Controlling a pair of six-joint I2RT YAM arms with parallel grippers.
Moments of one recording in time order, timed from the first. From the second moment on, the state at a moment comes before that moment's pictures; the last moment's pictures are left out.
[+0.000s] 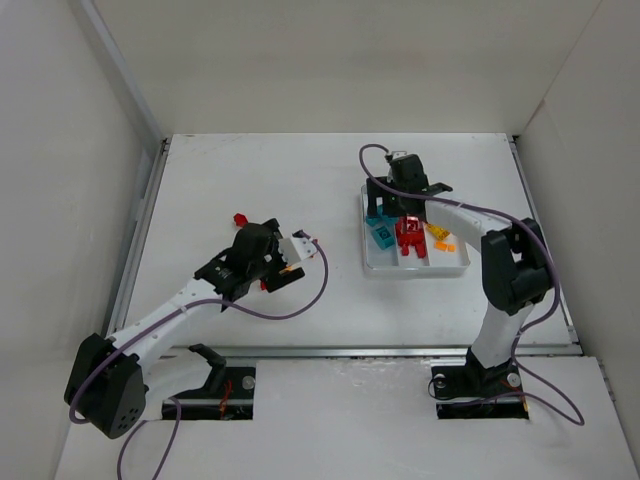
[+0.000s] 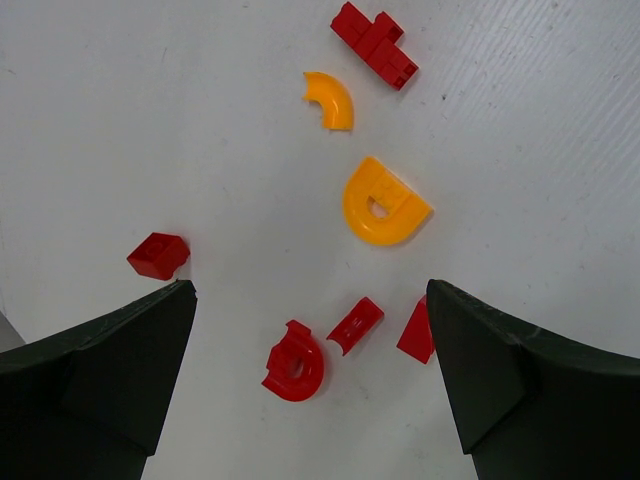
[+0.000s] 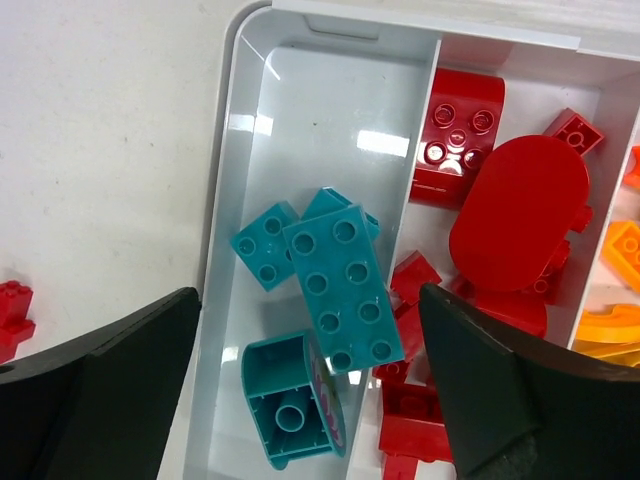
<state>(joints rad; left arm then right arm) -0.58 1.06 0.63 -0.27 -0.02 0.67 0.39 1.82 1.30 -0.29 0.06 0.25</state>
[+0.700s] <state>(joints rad) -0.57 1.15 0.67 -0.36 0.08 0.79 0.55 1.54 1.28 -0.26 -0.05 0.04</state>
